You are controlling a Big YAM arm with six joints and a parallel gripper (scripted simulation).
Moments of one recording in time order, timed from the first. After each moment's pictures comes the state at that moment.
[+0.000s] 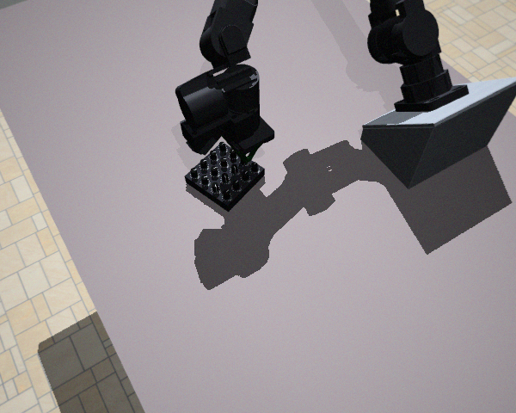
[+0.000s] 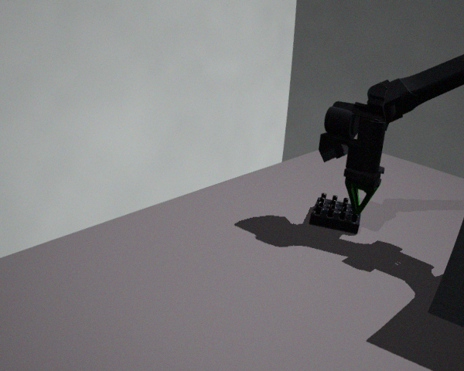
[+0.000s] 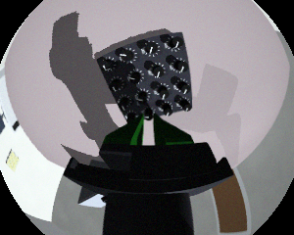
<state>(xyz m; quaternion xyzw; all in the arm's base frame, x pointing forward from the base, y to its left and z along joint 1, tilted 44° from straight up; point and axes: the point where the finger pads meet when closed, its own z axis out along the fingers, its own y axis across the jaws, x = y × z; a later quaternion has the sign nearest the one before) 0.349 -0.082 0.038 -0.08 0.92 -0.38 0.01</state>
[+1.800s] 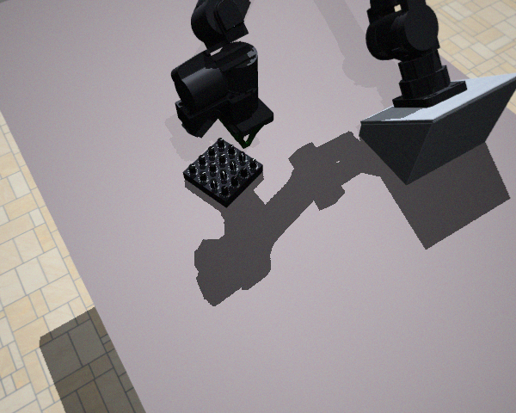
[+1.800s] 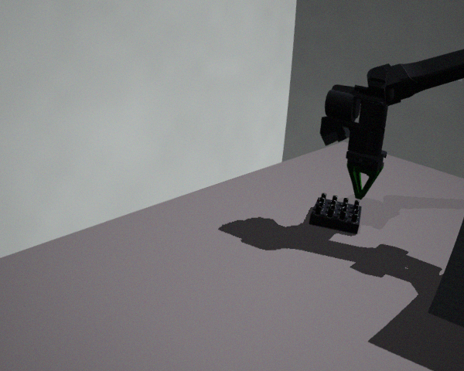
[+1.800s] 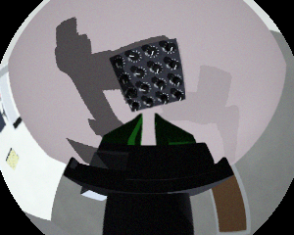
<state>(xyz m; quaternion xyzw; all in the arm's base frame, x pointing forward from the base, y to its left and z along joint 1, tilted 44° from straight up) 0.347 -0.055 0.062 -0.08 0.92 -0.38 0.01</state>
